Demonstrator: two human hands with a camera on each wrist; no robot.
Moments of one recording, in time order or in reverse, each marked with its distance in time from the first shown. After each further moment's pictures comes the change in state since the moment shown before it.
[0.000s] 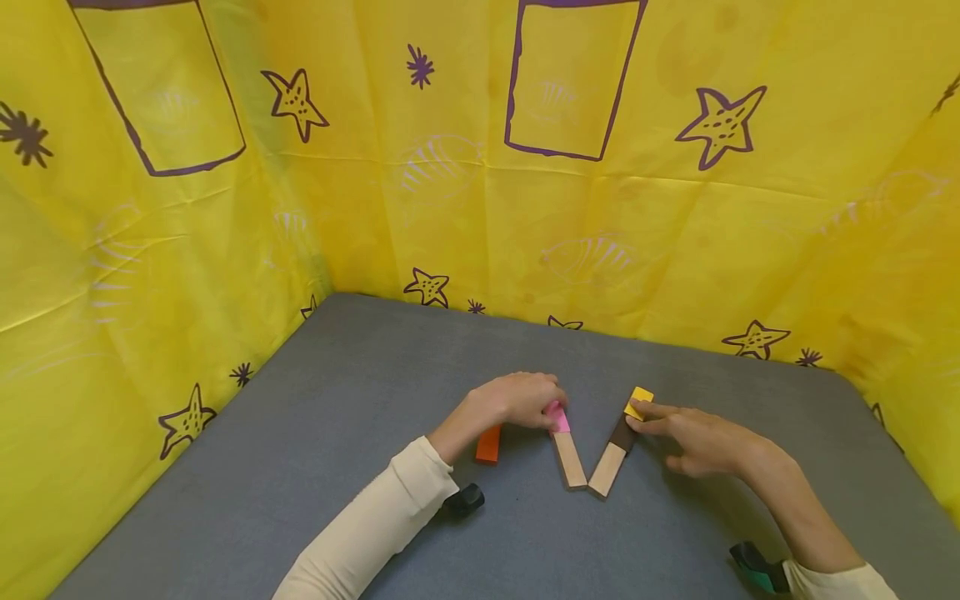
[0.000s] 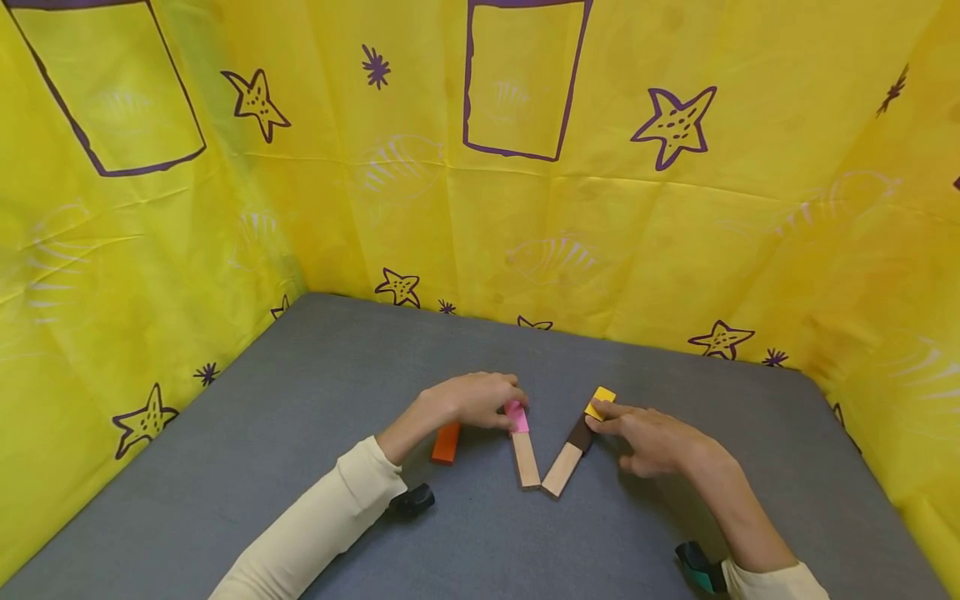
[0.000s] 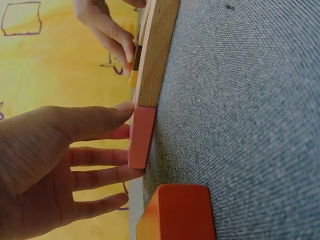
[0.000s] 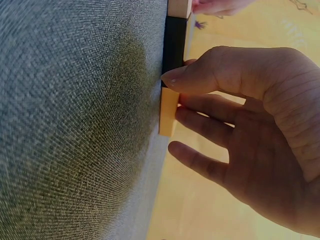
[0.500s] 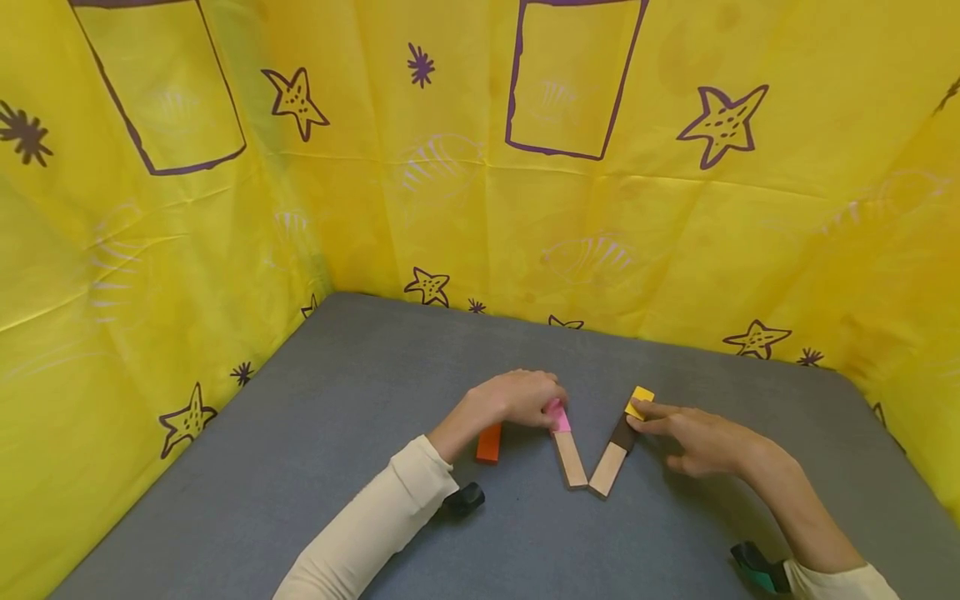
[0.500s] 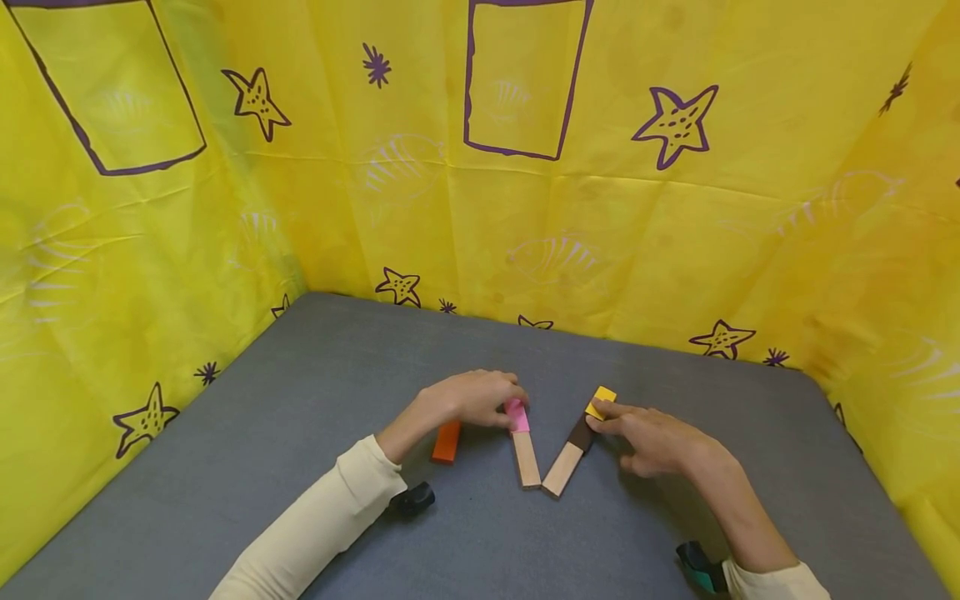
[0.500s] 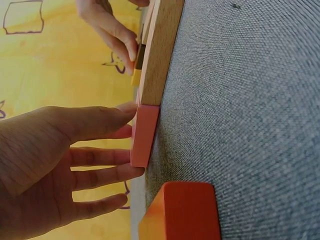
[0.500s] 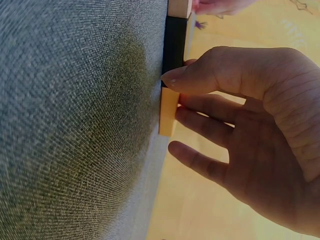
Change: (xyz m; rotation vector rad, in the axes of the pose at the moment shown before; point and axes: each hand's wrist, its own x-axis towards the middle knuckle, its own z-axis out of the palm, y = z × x) left_hand -0.001 0.000 -0.002 0.000 -0.003 -0.007; right_hand 0.000 -0.001 -0.001 -0.002 -0.006 -0.003
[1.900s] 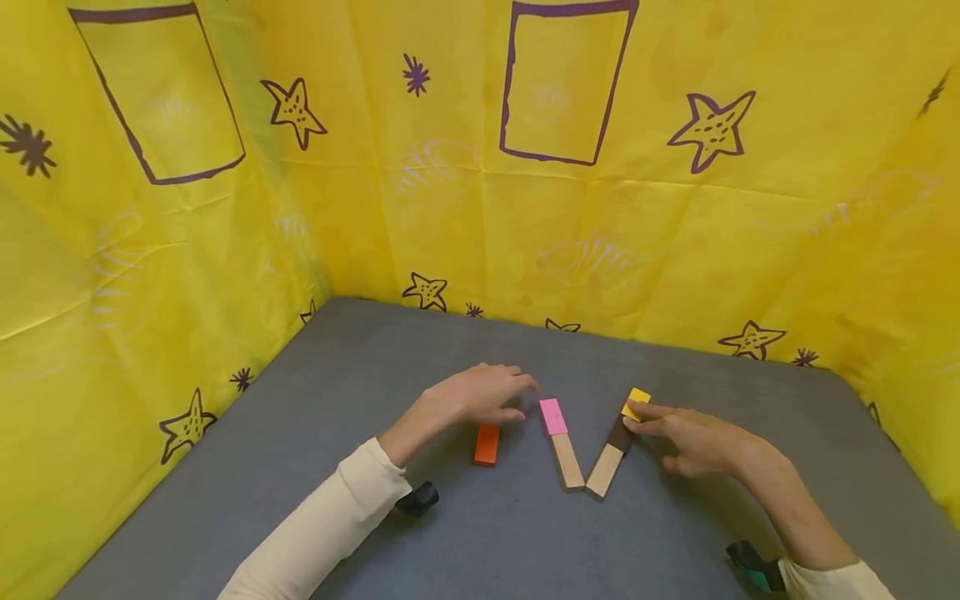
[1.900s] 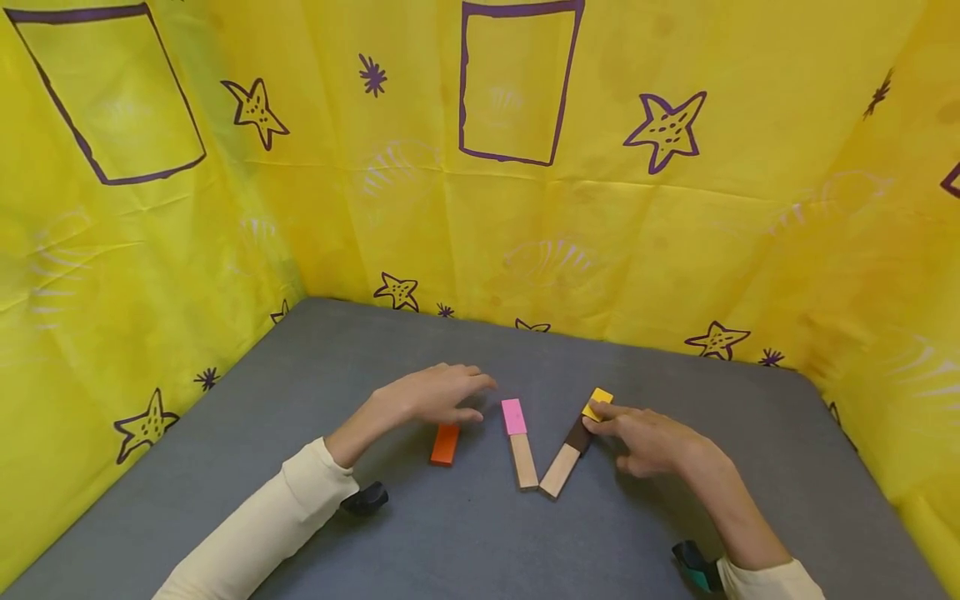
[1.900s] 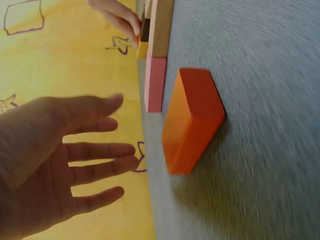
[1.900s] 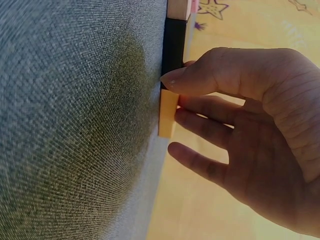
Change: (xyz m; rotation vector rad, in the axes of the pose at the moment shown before) left_hand -0.049 -0.019 -0.013 -0.019 0.027 -0.078; right_hand -0.002 0.000 0.000 0.007 0.016 0.002
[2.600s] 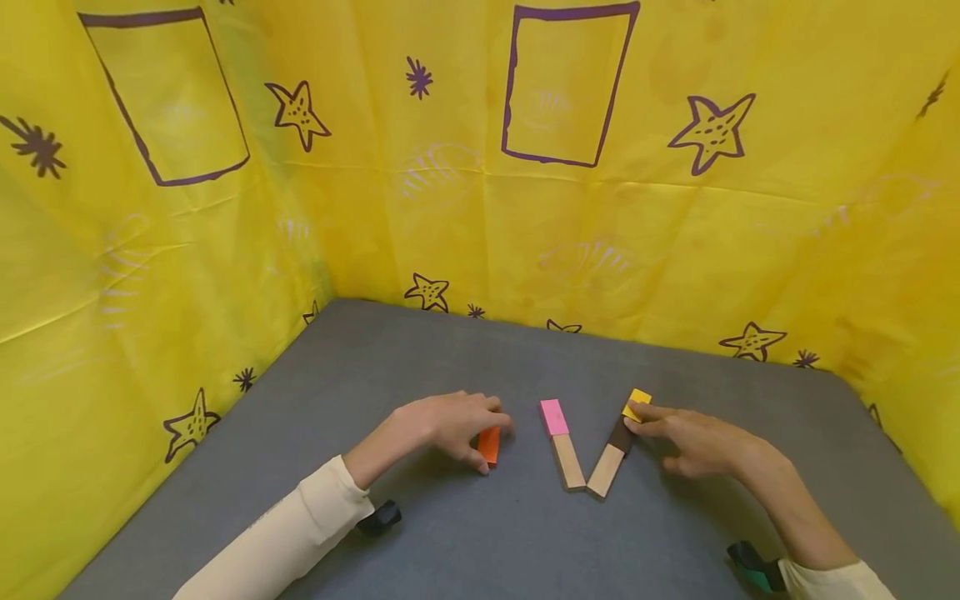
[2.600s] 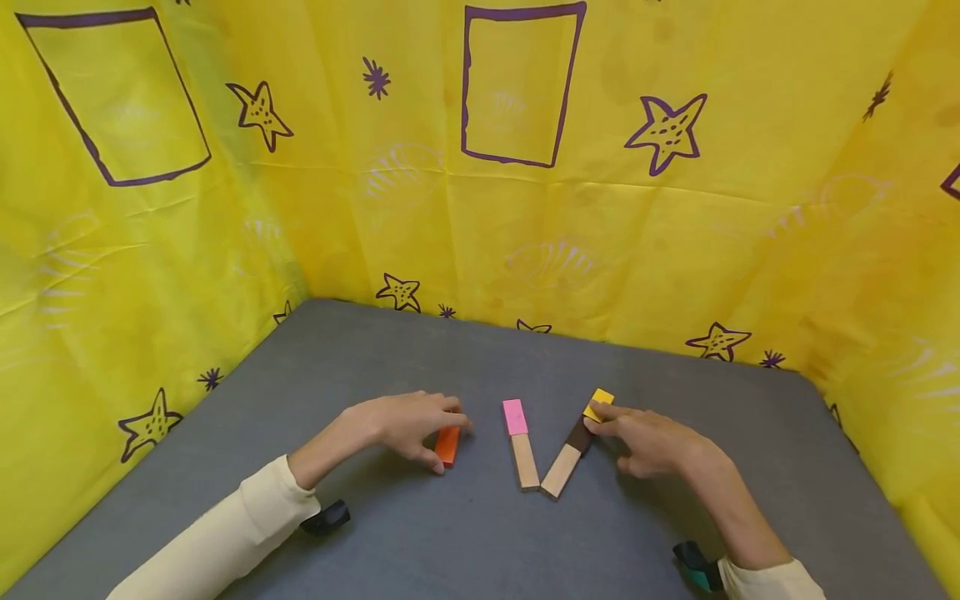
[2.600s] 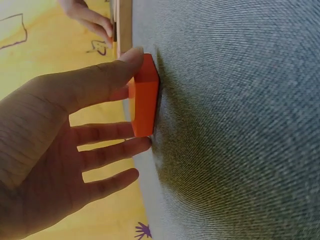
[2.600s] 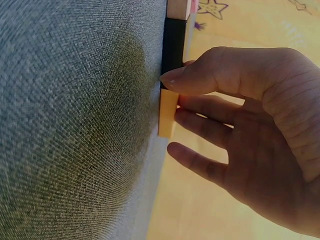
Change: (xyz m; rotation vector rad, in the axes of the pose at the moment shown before) left_hand -0.045 -0.009 0.015 0.063 -0.145 0.078; right_hand -0.002 0.001 0.001 -0.014 0.021 -0.010
